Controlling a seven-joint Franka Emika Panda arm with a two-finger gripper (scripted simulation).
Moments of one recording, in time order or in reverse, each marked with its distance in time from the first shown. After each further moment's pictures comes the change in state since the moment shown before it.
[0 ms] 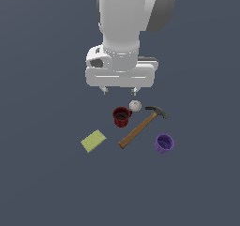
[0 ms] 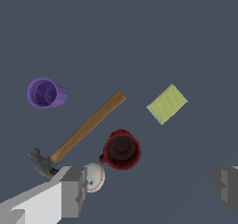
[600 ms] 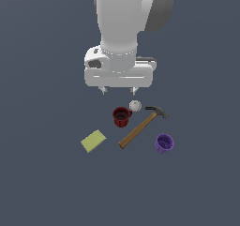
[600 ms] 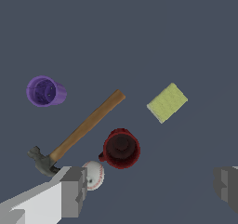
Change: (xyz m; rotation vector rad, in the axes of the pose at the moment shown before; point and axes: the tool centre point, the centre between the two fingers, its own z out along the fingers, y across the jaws) arm -0.001 0.004 0.001 0.009 -0.010 -0.002
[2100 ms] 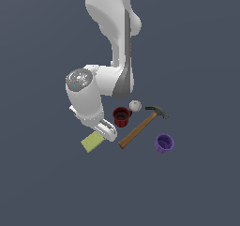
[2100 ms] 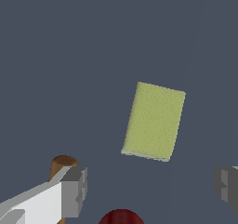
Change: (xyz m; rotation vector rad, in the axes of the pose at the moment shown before) arm 0.054 0.092 0.185 0.026 -0.004 0.615
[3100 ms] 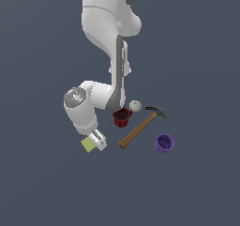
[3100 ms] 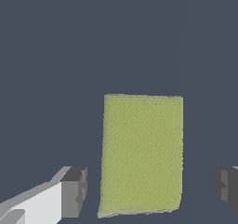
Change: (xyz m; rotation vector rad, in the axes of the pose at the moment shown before) arm 0.020 0.030 0.069 -0.009 0.011 0.195
